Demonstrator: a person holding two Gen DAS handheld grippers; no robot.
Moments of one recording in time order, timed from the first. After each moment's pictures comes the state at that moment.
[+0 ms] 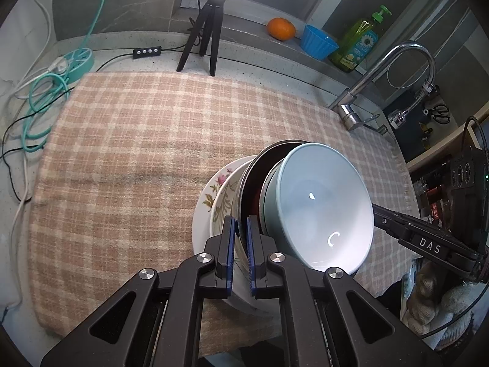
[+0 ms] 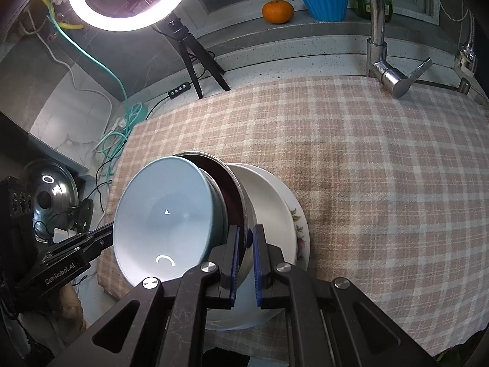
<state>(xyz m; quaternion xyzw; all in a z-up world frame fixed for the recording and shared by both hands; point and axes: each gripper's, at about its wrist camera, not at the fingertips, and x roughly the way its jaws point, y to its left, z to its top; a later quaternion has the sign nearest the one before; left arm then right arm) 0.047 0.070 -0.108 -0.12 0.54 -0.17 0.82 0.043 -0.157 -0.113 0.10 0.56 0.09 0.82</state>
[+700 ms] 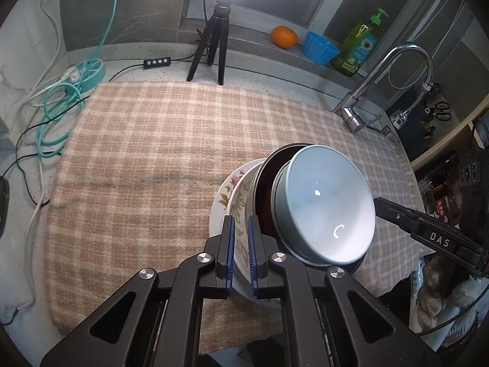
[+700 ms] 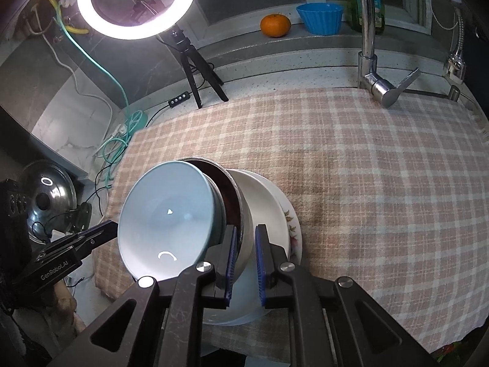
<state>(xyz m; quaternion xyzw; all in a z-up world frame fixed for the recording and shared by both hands) 0.034 0.084 -0.096 -0.10 0.52 -0.15 0.83 0.029 -0.162 -0.099 0.10 0.53 0.08 0.84</state>
